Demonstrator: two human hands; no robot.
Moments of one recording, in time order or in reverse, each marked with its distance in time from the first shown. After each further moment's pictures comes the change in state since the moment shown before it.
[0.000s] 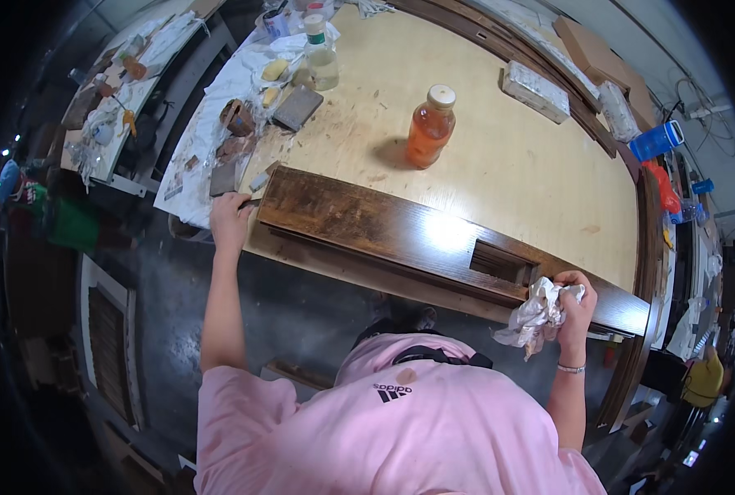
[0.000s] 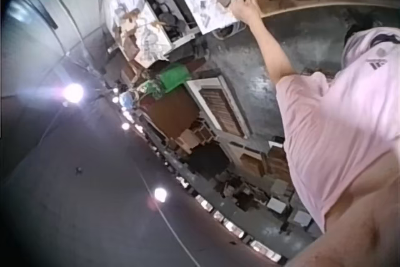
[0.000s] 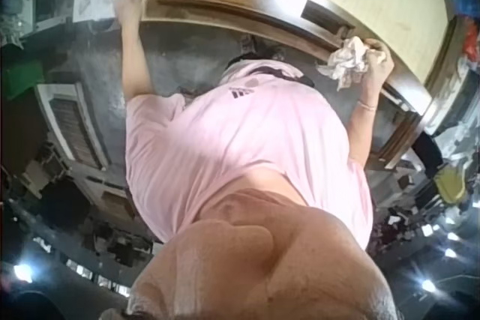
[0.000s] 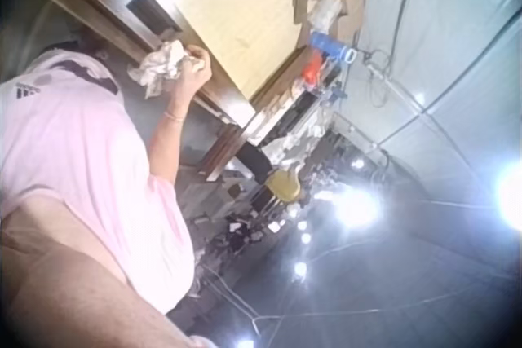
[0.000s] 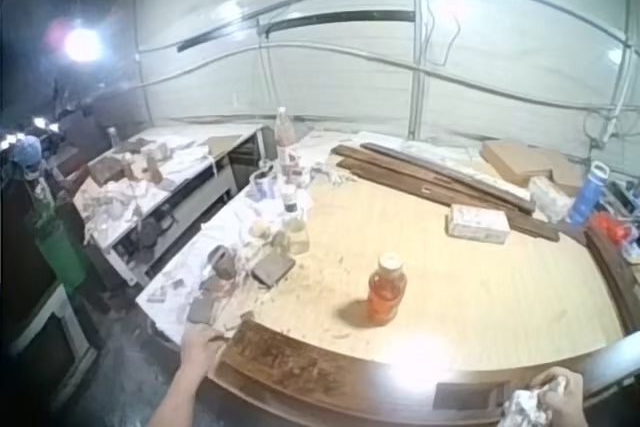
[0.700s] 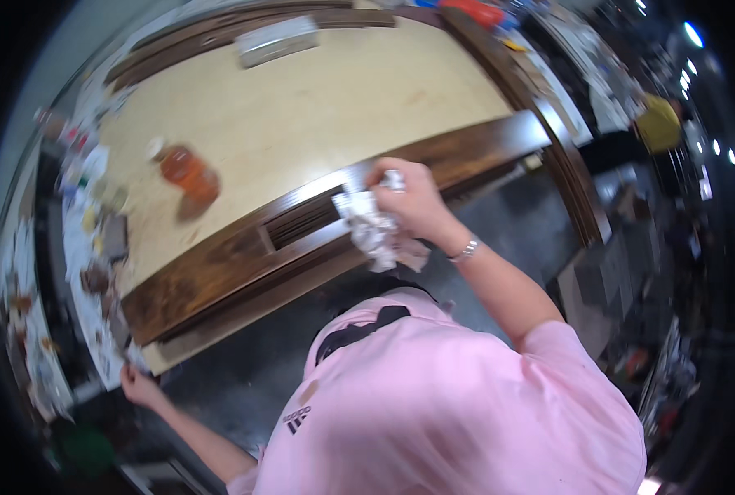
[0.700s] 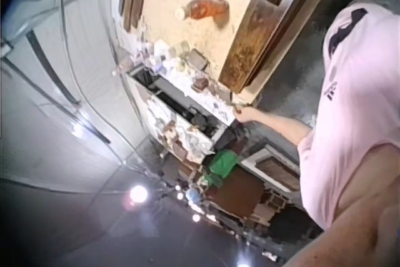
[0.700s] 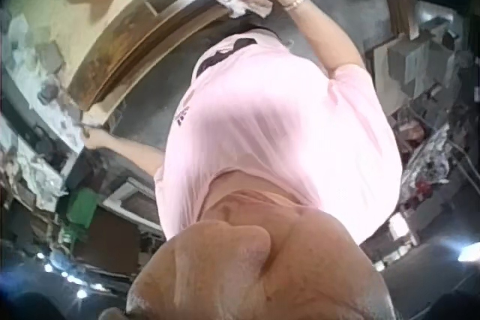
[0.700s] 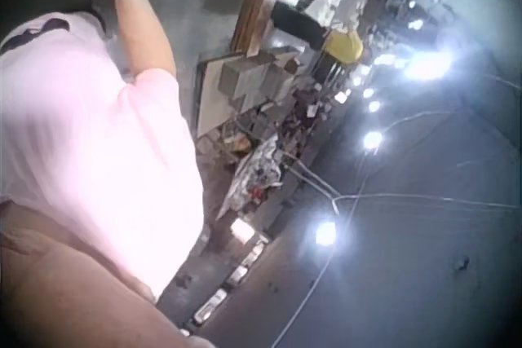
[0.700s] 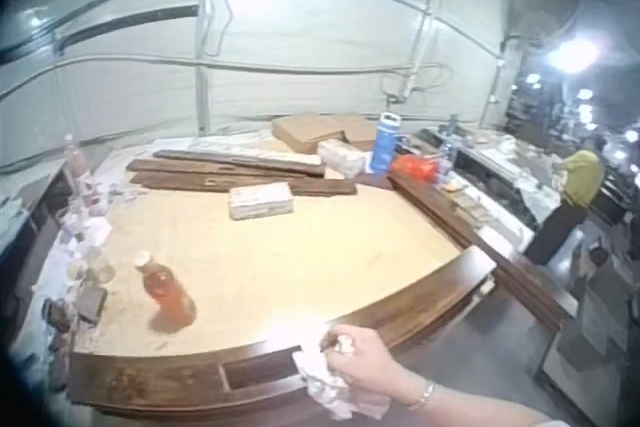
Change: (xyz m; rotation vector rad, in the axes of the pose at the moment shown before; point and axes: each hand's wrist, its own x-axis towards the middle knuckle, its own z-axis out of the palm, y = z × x) left_hand -0.032 -0.087 -0.028 -0.103 0.144 -0.496; right_hand 0.003 0.011 0.007 -0.058 0.050 -0.075
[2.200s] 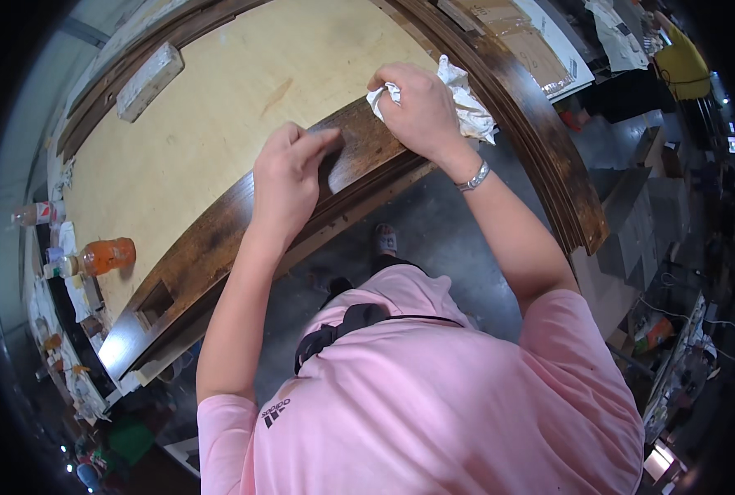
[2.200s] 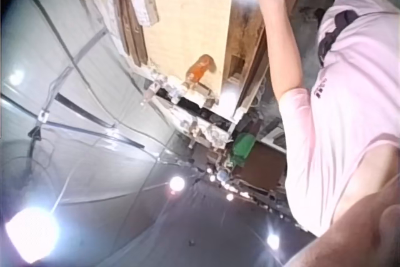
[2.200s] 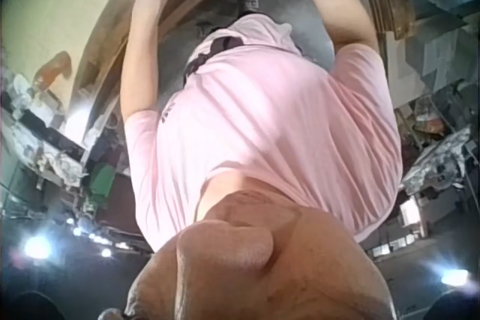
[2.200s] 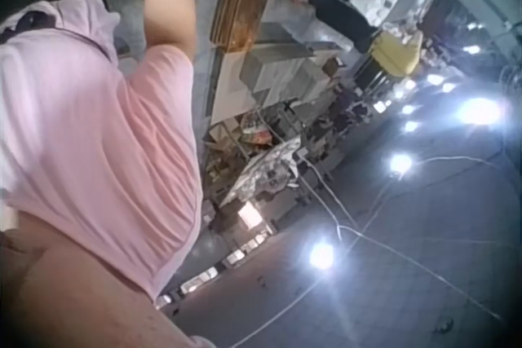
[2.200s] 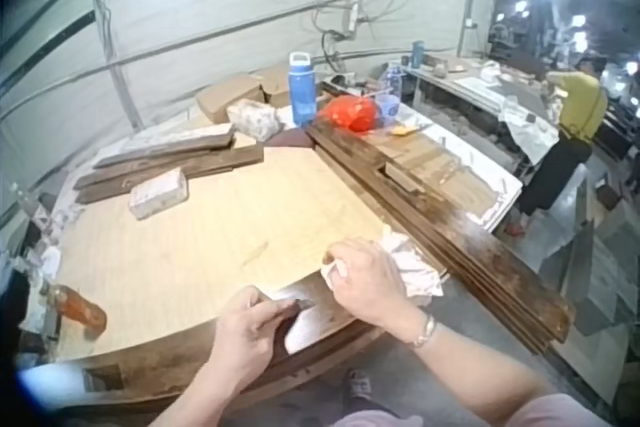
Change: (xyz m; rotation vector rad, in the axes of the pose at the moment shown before) left_hand -0.463 0.671 0.171 -0.572 -0.897 1.111; right_hand 0.038 0.128 -0.307 -0.548 0.388 -0.306
